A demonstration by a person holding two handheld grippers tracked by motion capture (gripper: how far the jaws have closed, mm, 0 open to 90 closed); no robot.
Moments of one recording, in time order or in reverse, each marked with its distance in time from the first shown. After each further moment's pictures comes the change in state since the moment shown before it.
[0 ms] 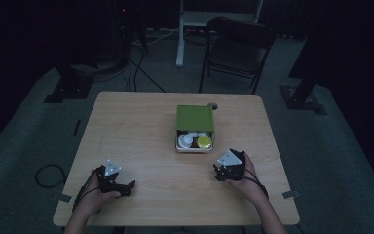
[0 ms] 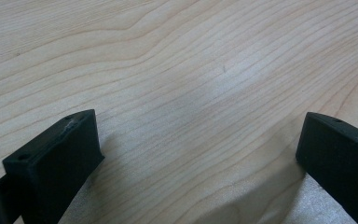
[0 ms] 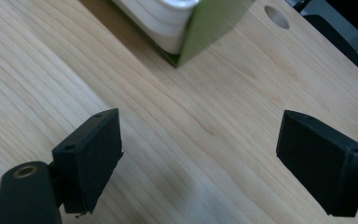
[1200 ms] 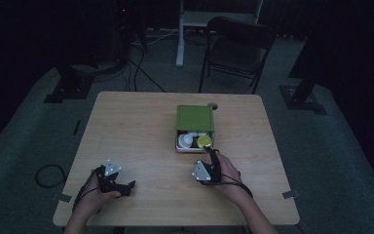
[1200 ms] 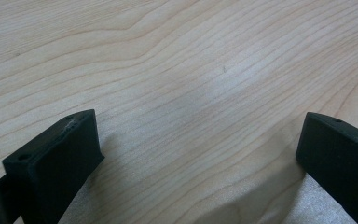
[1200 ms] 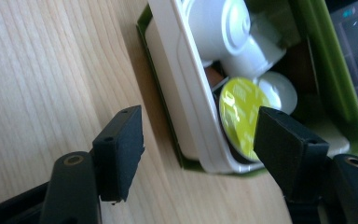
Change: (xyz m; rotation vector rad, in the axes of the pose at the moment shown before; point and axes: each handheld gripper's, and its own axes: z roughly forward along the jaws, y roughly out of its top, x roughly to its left) left arm 0.000 0.000 0.000 -0.001 0.000 -0.001; right arm 0.055 0.042 0.006 -0.165 -0.135 -0.562
